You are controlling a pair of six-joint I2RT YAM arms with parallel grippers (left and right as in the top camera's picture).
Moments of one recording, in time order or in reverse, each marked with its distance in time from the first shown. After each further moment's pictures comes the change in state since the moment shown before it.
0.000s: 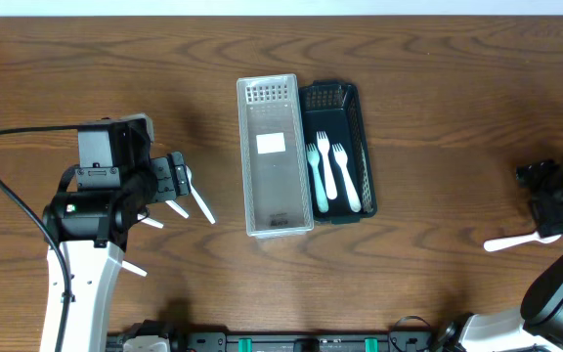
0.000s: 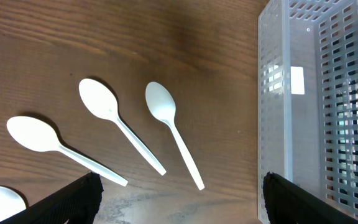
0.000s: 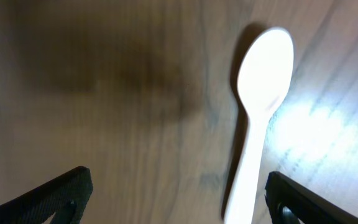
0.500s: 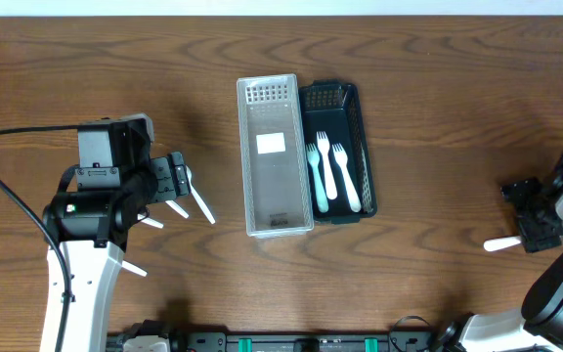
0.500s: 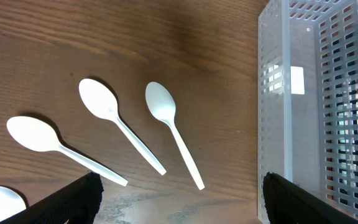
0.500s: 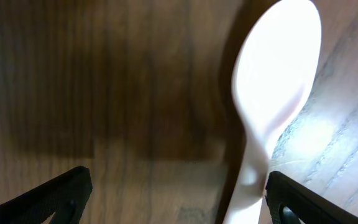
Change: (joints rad) left arm 0.000 0.000 0.000 0.000 0.000 0.000; right arm -0.025 0.000 -0.189 0.207 -0.013 -0.060
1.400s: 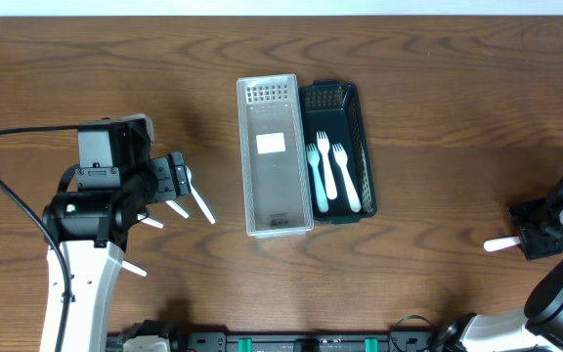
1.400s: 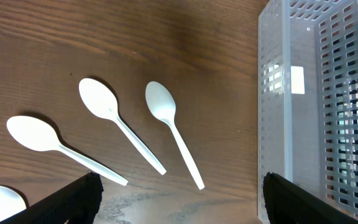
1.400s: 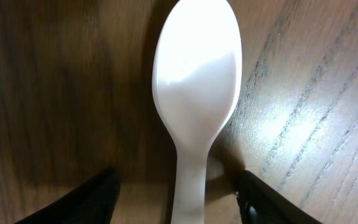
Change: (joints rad) left arm 0.000 0.000 0.000 -0.001 0.000 0.000; right arm -0.061 0.000 -0.050 0.011 0.032 -0.014
